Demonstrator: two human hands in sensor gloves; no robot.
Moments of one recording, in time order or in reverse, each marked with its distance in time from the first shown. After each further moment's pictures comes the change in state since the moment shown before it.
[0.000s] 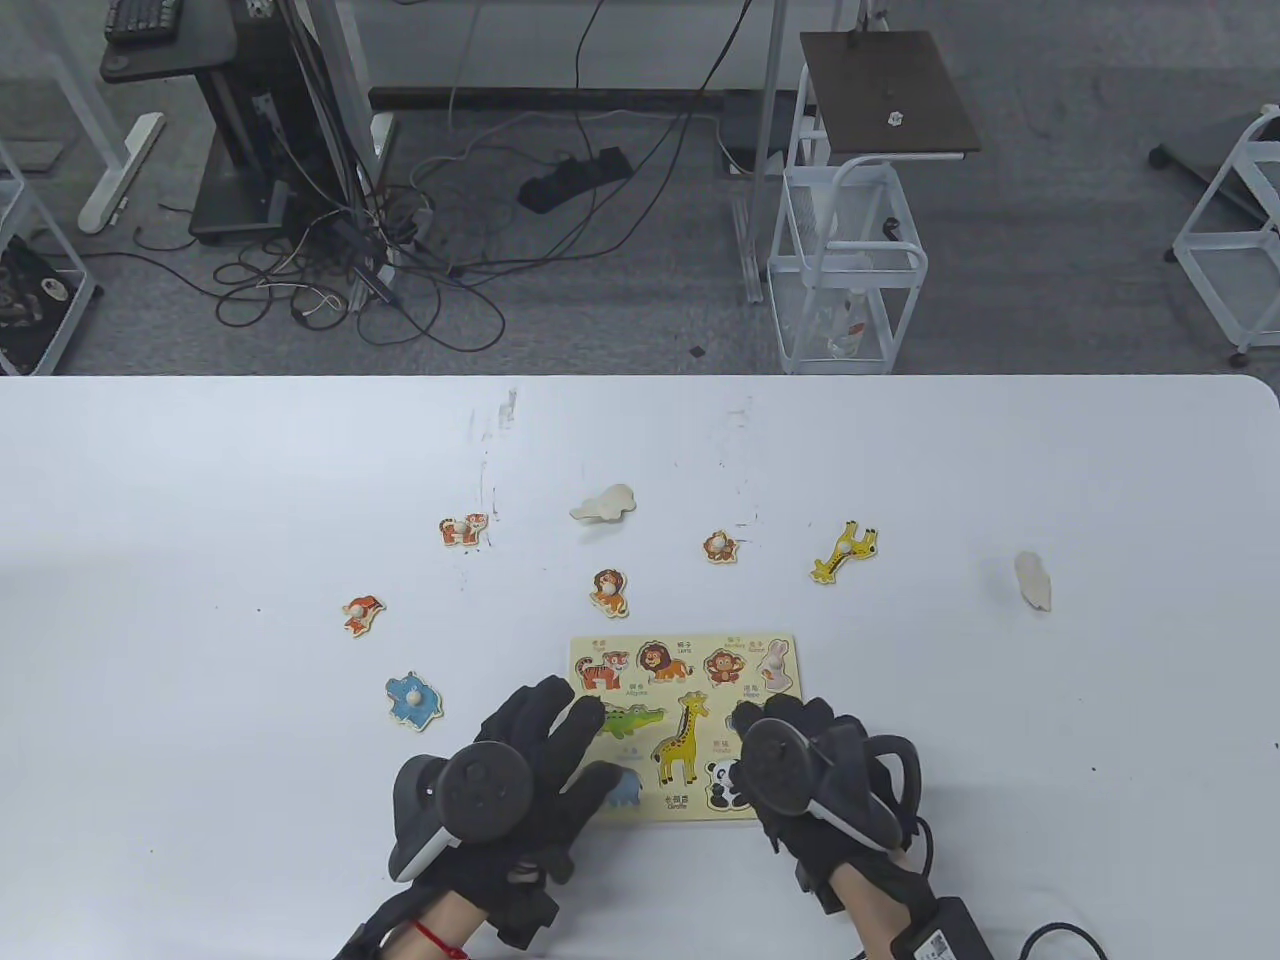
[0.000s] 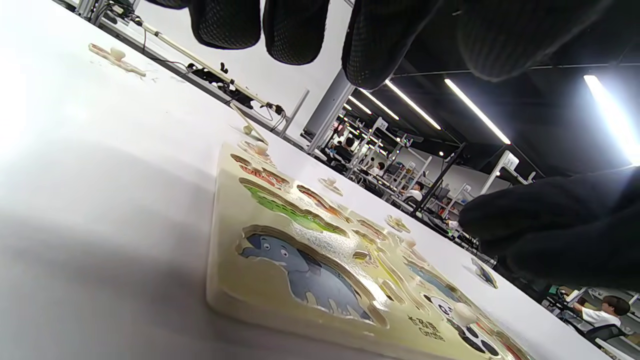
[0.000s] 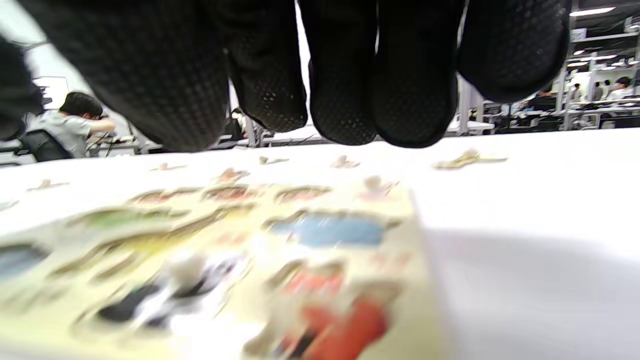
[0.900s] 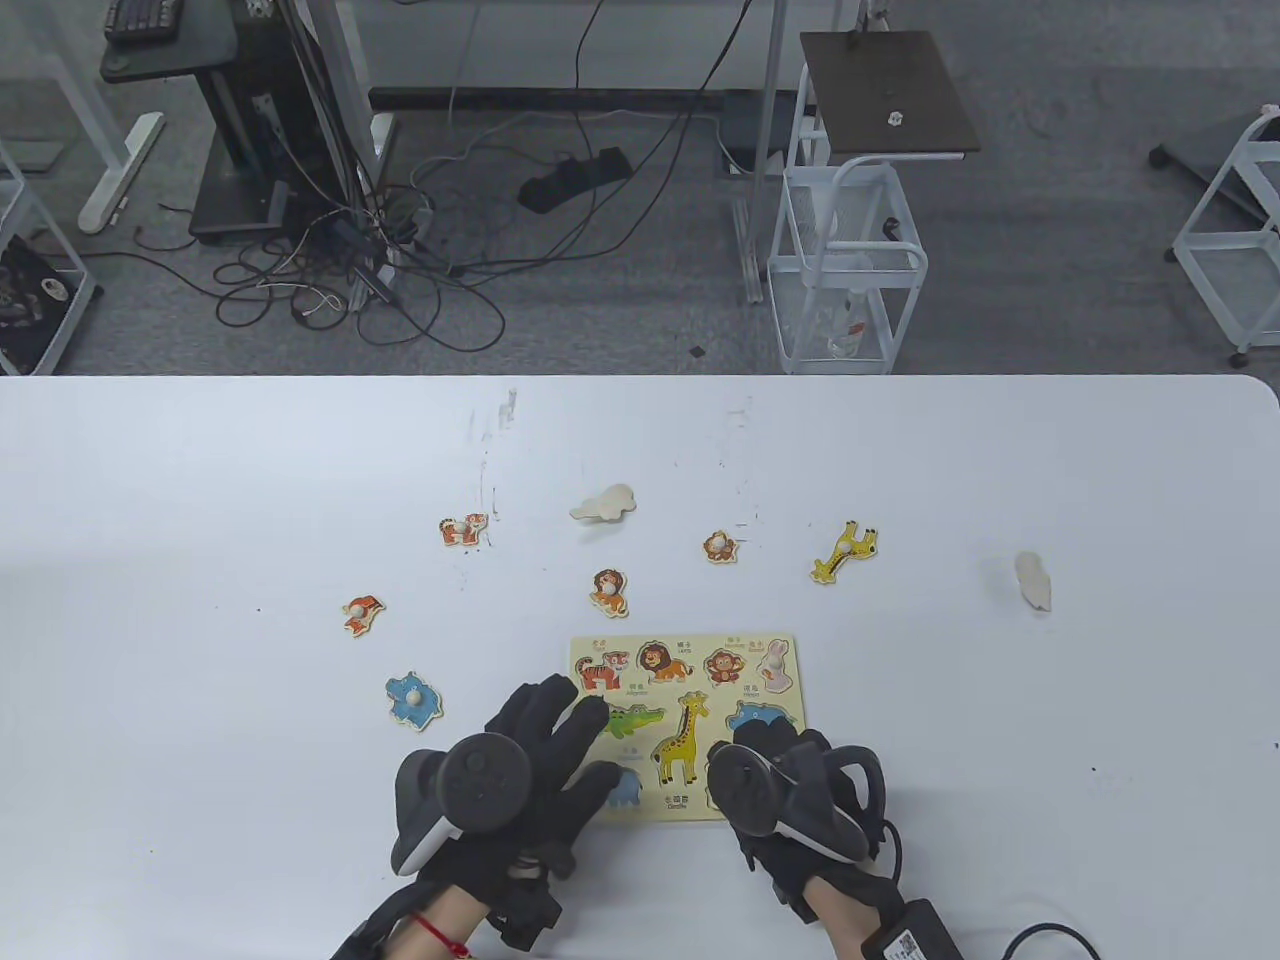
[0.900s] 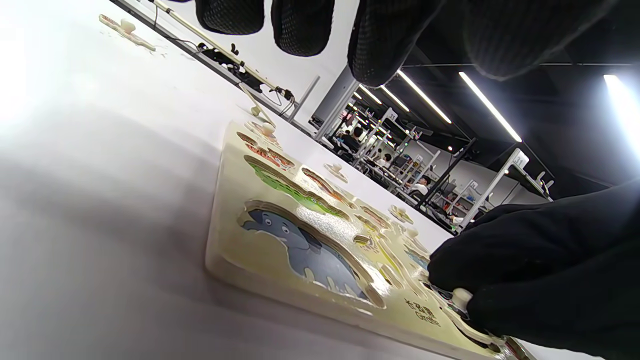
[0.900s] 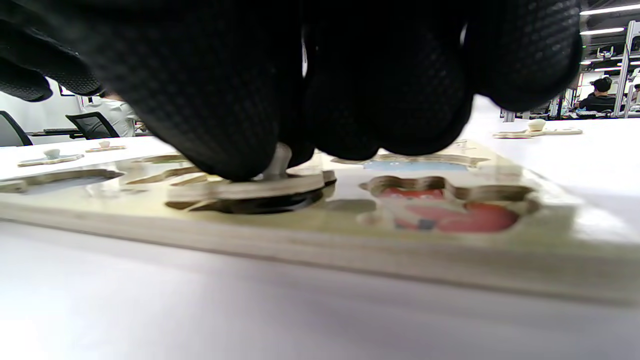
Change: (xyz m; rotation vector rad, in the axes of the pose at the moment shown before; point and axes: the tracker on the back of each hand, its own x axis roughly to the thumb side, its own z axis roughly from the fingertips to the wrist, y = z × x) left_hand -0.003 -0.003 -0.003 -0.041 0.033 0.050; right_hand 0.037 0.046 0.008 0.040 -0.134 0.033
